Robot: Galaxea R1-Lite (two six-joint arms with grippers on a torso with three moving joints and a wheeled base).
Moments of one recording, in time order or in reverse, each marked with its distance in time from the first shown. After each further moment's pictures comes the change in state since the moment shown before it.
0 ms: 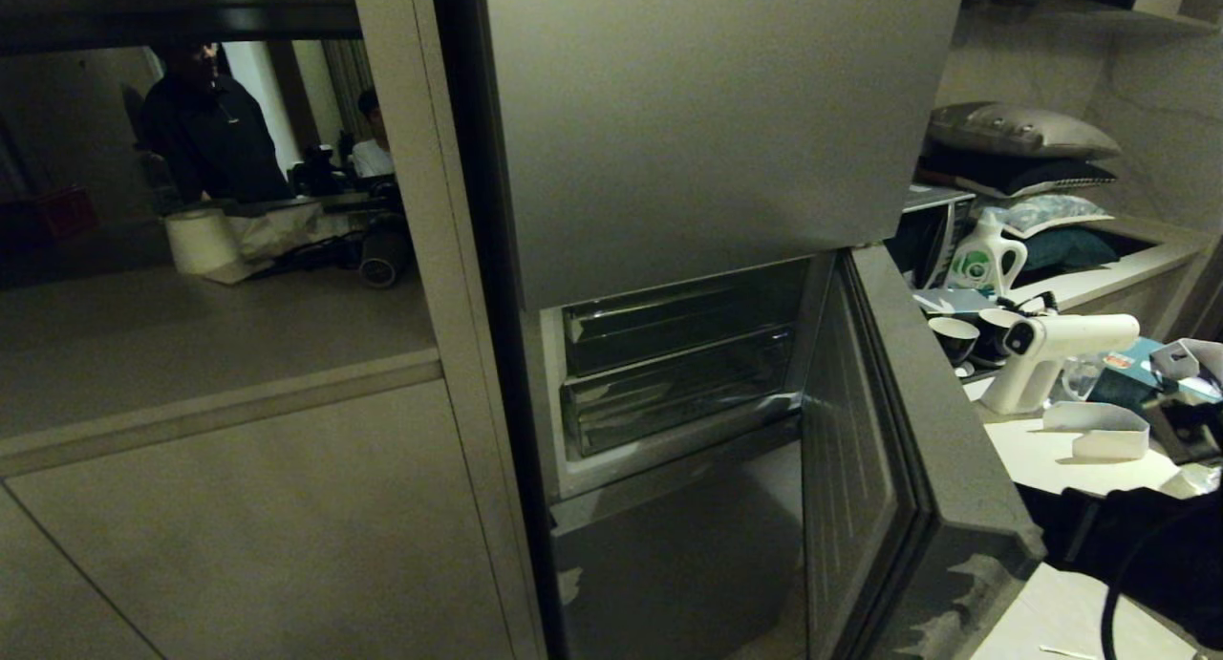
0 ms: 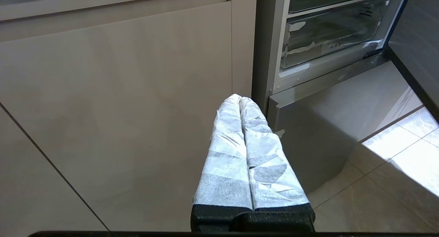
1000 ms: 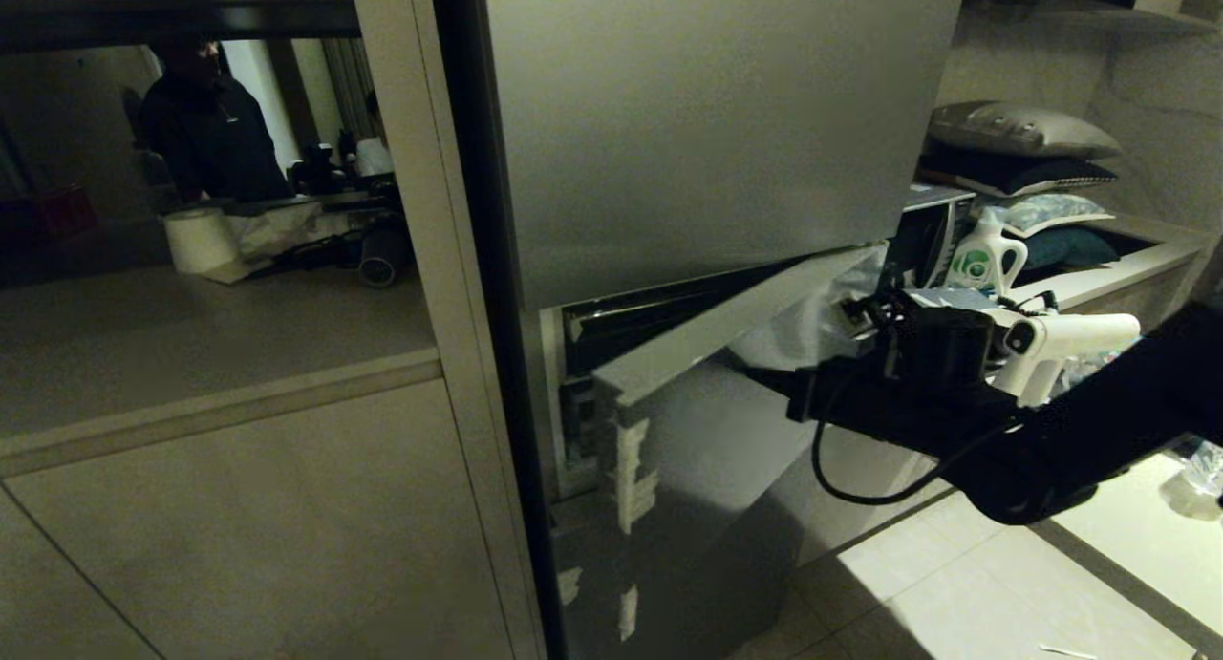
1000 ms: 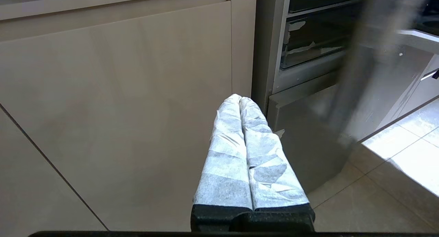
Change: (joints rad) left arm 0.000 0.000 0.000 0.000 0.000 0.000; right arm 0.167 0.730 -0.748 -0.108 0.312 -0.084
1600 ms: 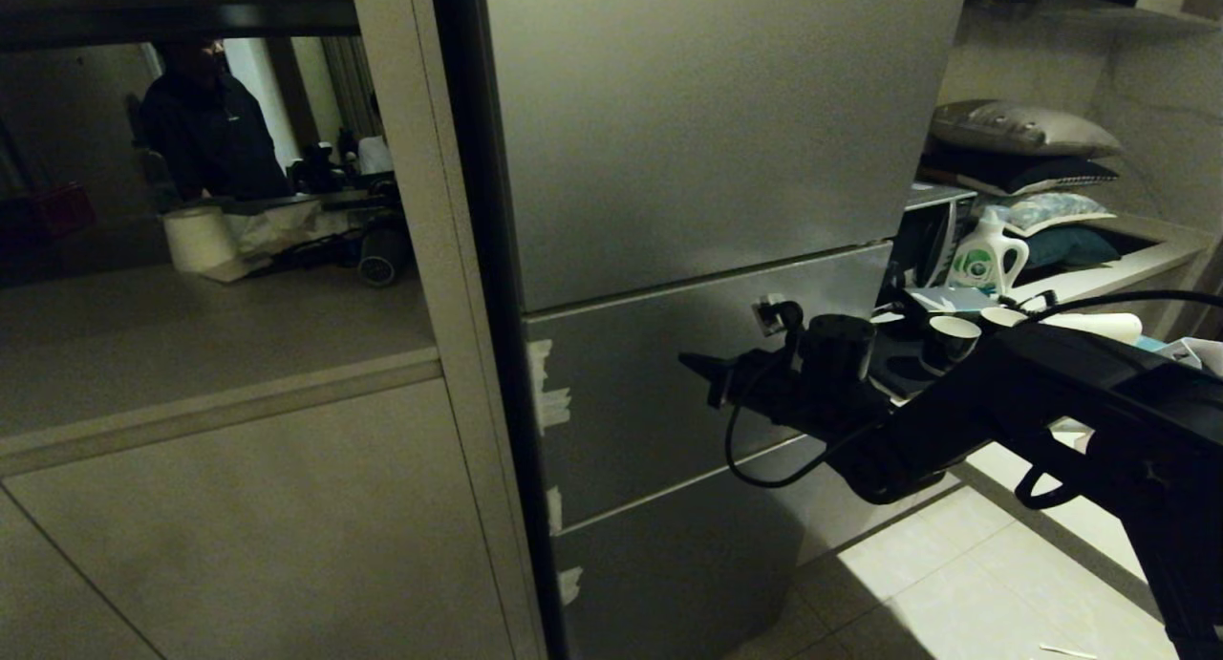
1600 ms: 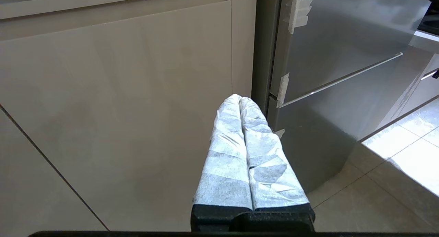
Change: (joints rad) left arm 0.000 0.000 0.000 0.000 0.000 0.000; right arm 0.092 0.266 -0.317 -0.089 -0.064 0.003
